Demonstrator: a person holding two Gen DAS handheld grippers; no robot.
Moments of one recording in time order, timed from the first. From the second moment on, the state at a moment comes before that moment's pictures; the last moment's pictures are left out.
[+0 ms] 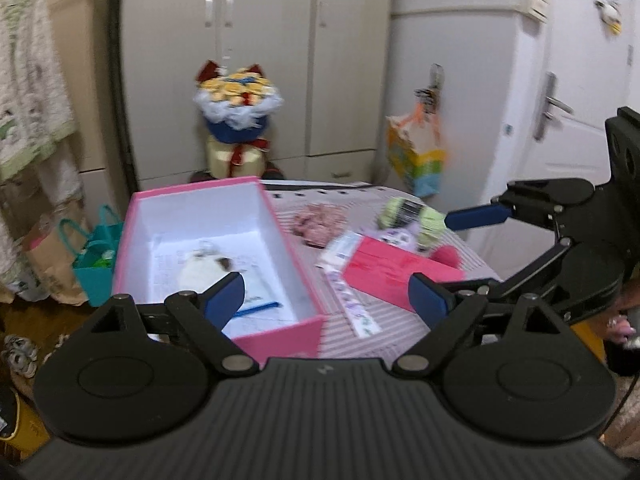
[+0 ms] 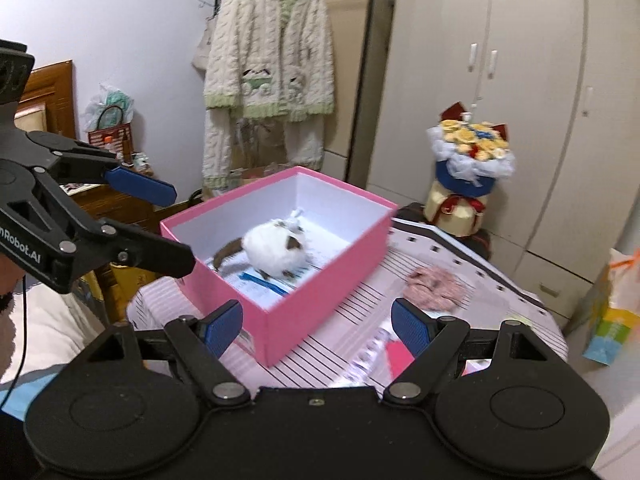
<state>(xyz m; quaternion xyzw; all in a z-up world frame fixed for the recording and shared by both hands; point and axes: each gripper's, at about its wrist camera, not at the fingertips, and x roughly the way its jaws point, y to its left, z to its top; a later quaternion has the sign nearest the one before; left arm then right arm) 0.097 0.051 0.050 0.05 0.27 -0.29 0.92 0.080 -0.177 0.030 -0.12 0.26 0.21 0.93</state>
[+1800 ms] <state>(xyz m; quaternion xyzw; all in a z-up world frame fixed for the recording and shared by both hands) 0.235 -0.122 -0.119 -0.06 0.42 -0.29 0.86 0.174 -0.268 -0.124 -0.20 0.34 0.17 0.90</state>
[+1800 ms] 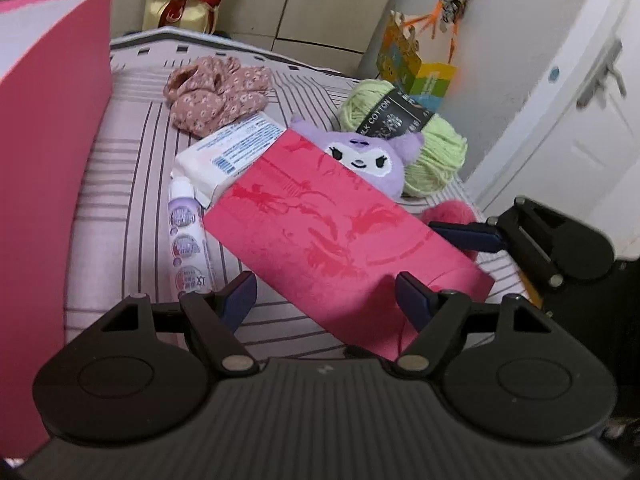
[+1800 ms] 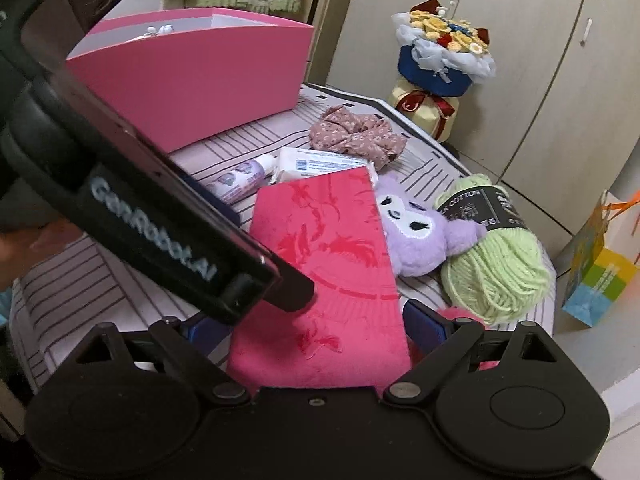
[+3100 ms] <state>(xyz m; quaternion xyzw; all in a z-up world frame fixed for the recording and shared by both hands) 0.221 -0.116 -0.127 -0.12 0.40 -0.28 0.86 0.125 -0.323 -0.136 0.06 0.34 0.10 0.93</state>
